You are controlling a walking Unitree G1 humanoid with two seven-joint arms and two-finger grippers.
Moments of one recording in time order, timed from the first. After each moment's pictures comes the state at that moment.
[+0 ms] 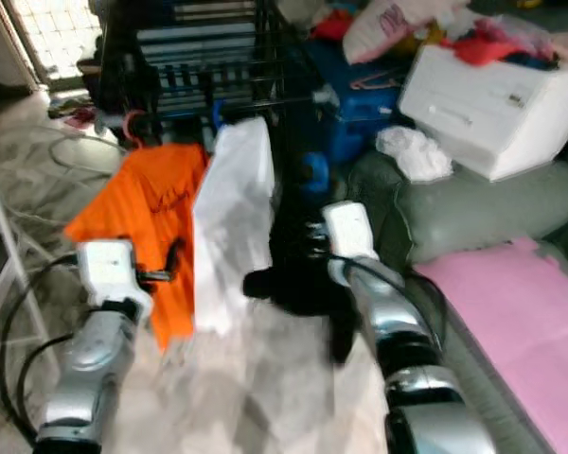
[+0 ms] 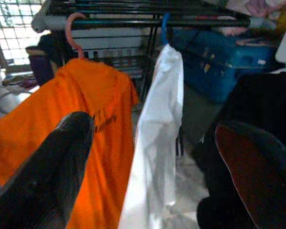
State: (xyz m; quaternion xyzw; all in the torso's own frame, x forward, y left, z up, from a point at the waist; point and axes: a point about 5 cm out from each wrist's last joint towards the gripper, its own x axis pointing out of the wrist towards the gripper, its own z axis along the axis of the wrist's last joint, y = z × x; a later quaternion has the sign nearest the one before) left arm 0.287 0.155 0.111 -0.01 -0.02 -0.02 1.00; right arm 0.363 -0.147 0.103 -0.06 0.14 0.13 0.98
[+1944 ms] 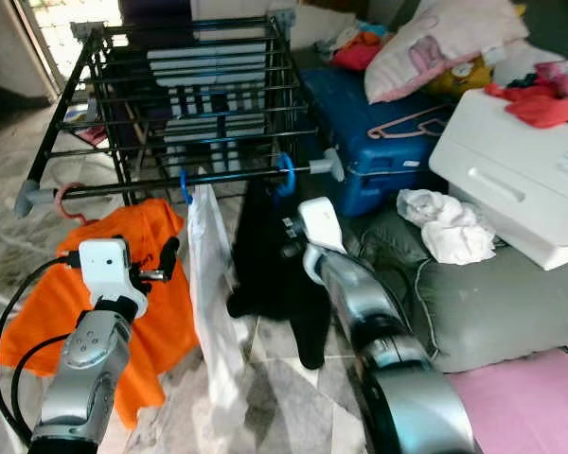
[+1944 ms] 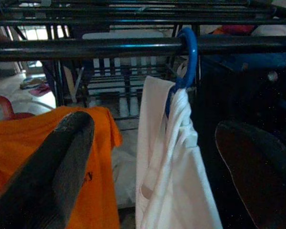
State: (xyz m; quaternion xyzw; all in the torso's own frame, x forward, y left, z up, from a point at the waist) left arm 0.287 0.162 0.110 -0.01 -0.01 -0.01 1.00; right arm 0.377 -0.099 0.110 -0.03 0.16 0.21 0.97
